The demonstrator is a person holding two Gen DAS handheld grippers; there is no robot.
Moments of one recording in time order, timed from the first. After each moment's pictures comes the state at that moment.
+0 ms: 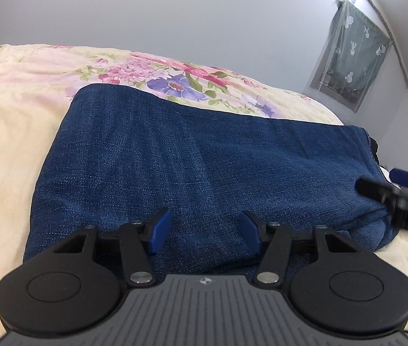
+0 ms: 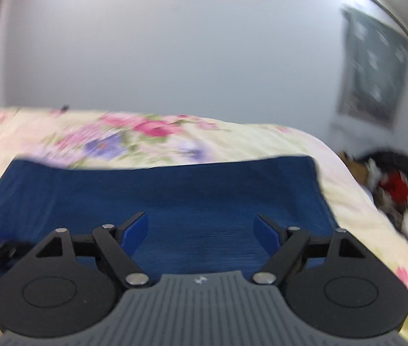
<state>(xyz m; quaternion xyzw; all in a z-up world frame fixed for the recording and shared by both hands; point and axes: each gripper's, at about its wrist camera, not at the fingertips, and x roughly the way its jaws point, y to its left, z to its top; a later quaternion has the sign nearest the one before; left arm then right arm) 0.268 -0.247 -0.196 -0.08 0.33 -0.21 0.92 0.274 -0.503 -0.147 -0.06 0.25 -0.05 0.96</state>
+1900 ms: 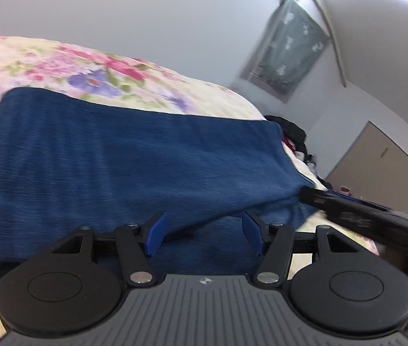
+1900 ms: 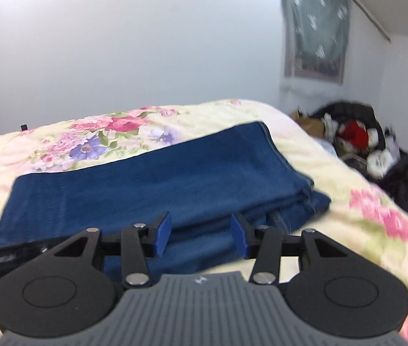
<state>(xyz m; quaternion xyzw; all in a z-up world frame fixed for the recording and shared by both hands) 0.245 -0.270 -0.166 -0.12 0.34 -0.37 0.86 0.220 -0.485 -0.125 0.03 0.27 -0.16 0.95</state>
